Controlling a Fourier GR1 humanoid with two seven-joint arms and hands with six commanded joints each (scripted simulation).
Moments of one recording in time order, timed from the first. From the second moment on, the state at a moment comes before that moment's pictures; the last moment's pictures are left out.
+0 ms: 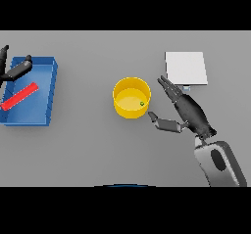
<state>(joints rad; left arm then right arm) -0.56 0.85 -0.53 -1.17 0.19 0.23 0.49 -0.13 -0.25 0.29 -1.64 0.51 0.11 -0.01</state>
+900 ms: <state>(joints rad) -0.58 0.87 -0.53 -1.17 0.19 0.21 0.49 -0.57 -0.34 0.55 -1.30 0.74 0.38 -0.15</state>
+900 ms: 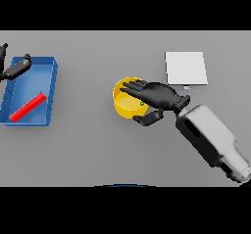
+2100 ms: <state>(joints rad) -0.57 0.87 -0.52 -1.15 0.19 0.21 0.47 -0.69 -0.29 0.67 -1.11 0.80 0.54 -0.14</state>
